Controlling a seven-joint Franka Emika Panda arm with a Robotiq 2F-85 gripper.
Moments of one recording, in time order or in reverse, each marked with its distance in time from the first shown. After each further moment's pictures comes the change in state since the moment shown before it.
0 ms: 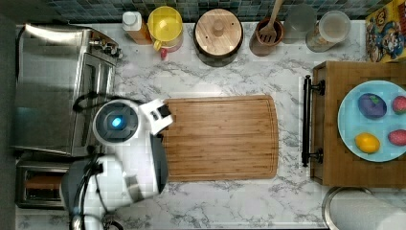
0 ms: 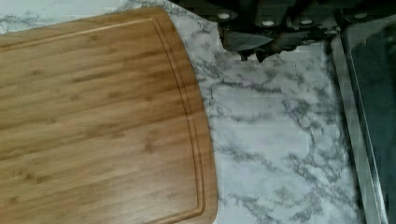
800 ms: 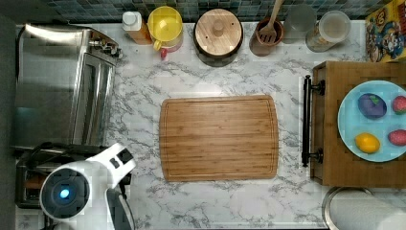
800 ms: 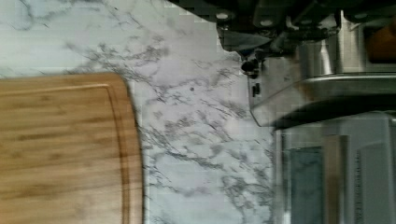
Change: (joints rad) arm 0.099 -0.202 0.080 -0.111 0.116 -0.016 0.000
